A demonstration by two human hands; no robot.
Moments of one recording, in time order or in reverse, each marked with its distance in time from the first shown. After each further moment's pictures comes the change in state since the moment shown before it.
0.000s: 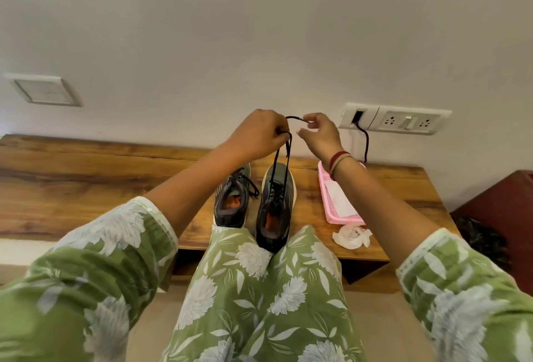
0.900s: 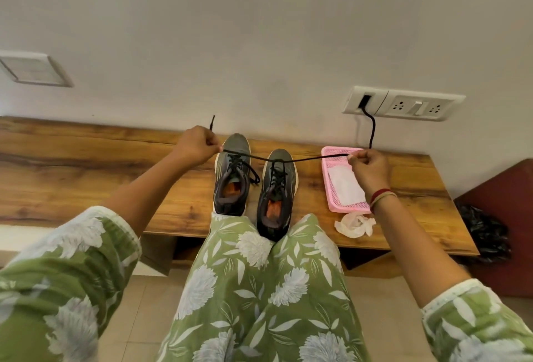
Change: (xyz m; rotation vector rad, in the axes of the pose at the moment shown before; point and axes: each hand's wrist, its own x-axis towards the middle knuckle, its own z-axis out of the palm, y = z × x) left_hand -0.060 -0.111 0.021 -0.167 -0.103 -0.617; right_hand -0.018 0.119 -0.043 -0.023 0.250 0.177
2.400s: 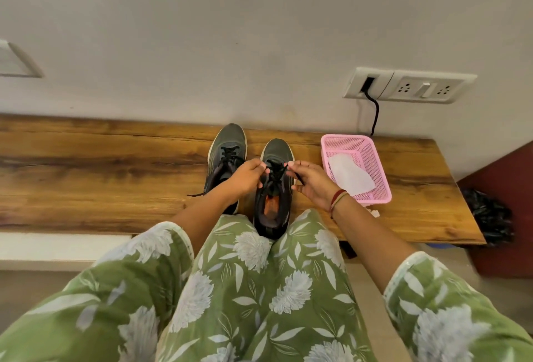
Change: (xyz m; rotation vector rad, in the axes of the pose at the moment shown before) left_hand 0.007 0.021 0.132 -0.571 -0.361 -0.066; right_hand -0.032 0.008 0.088 0.536 -0.687 0.367
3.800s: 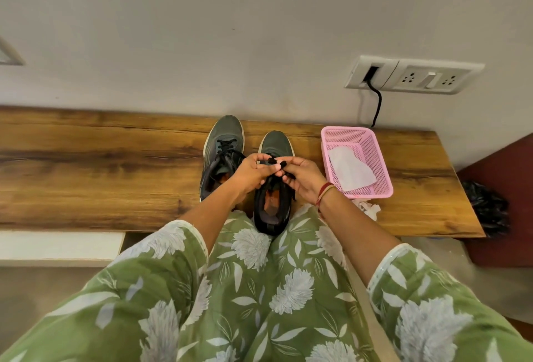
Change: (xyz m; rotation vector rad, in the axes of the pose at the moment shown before) left_hand 0.020 -0.019 0.016 -0.386 0.004 -0.050; right_hand 0.021 0.014 0.017 0.160 0.059 0.033
